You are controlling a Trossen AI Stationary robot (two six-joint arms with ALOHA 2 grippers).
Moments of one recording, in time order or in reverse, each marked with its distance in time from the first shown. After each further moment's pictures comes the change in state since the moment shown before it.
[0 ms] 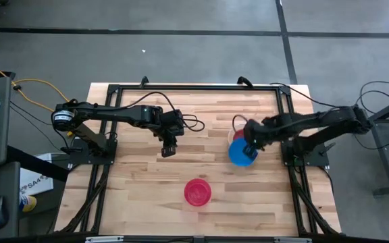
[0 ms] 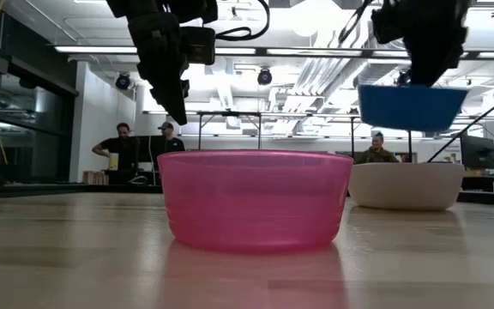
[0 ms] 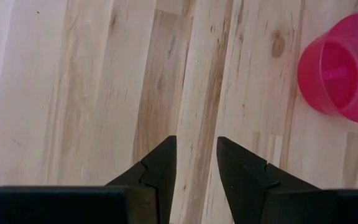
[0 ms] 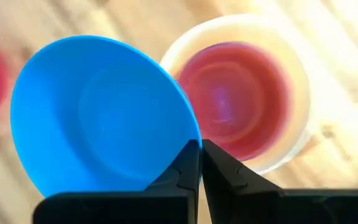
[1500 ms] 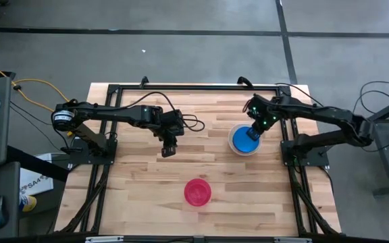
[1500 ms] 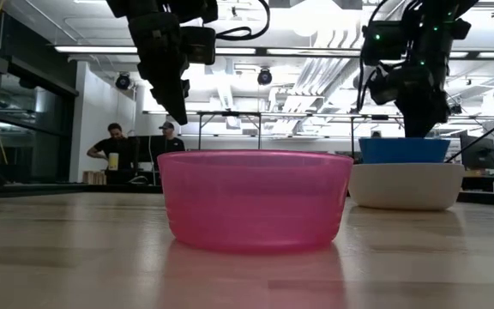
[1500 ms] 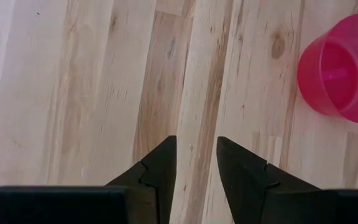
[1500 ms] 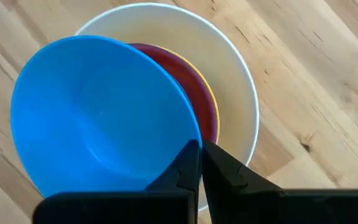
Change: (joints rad) left arm 0.000 0.000 0.000 0.002 0.000 0.001; right arm -0.602 -0.043 -0.246 0.189 -0.317 -0.459
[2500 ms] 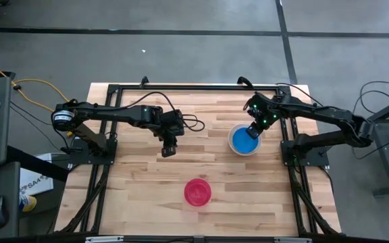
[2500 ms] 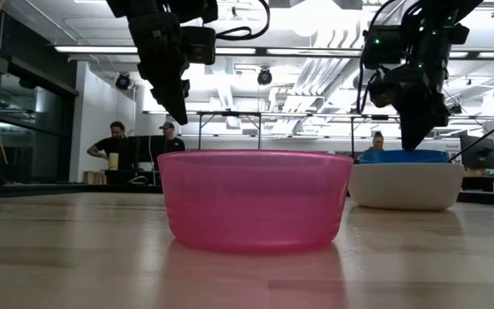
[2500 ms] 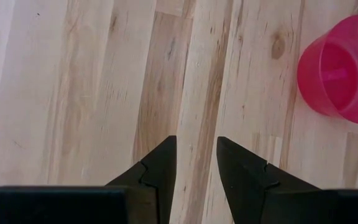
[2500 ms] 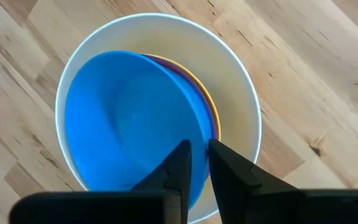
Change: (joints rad) left arm 0.000 0.000 0.000 0.001 0.000 -0.001; right arm -0.048 -0.001 -0.016 0.034 -0.054 0.008
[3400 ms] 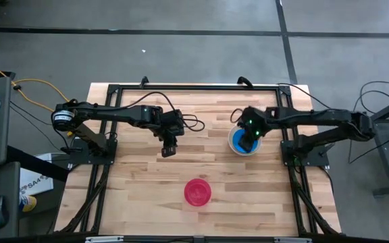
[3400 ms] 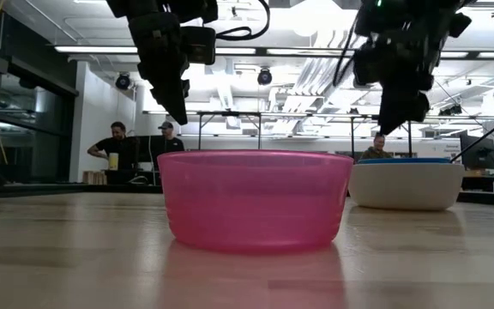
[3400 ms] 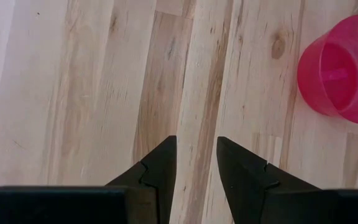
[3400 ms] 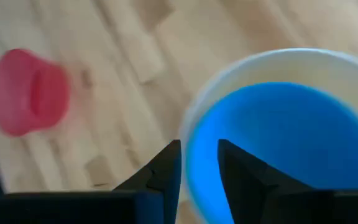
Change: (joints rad) left arm 0.000 0.000 0.000 -0.001 0.000 -0.002; right arm 0.284 0.001 0.000 0.225 -0.054 0.126
